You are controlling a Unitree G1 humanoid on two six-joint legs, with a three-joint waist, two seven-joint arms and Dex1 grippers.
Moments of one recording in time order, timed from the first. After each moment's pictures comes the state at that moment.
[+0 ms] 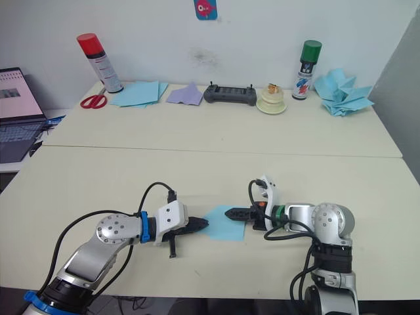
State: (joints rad) left arm -0.14 0.68 -0.25 -0.18 -0.11 0.18 -0.98; right arm -0.45 -0.12 -0.25 -0.14 0.81 1.60 0.31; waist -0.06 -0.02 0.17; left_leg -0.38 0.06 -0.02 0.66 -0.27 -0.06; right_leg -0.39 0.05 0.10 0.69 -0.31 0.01
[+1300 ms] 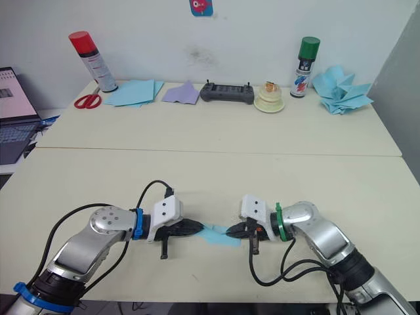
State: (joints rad) left arm -0.19 0.75 -0.22 -0.23 -0.23 0.43 -1.09; right arm -0.38 -0.58 0.49 -0.19 0.23 0.45 1.03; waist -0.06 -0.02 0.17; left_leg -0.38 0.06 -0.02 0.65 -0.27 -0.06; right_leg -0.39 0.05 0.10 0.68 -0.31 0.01
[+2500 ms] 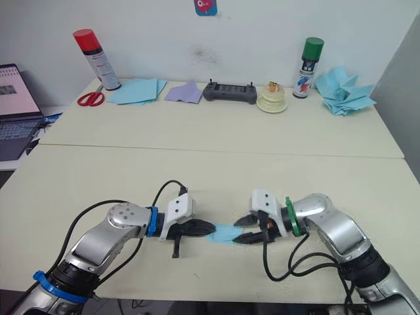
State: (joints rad) left arm -0.28 0.69 -0.33 -0.17 -0.25 0.42 -1.08; right arm -0.41 -0.56 0.31 -0.30 0.39 0.69 1.10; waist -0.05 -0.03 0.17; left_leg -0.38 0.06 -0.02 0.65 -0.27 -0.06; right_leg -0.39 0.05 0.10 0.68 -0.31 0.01
